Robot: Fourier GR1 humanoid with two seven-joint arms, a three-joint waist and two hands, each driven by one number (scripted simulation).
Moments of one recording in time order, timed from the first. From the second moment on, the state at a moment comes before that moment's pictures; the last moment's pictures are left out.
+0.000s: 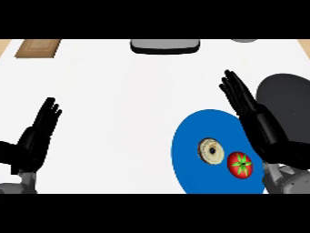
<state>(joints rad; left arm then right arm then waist) -0.03 0.36 -0.10 -1.38 0.32 0.13 -0.14 -0.20 -0.35 0.31 -1.72 -0.26 -0.11 -0.01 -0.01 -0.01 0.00</state>
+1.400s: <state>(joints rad) -0.16 0.35 -0.08 -1.57 0.30 0.21 0.17 0.08 -0.84 0.00 -2.07 0.07 0.09 0.08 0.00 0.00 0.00</state>
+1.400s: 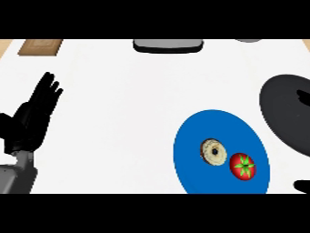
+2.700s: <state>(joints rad) -0.17 0.31 -0.04 -1.56 0.25 0.18 0.19 -0.37 -0.75 0.51 -2.10 0.28 0.66 0.81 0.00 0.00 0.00</state>
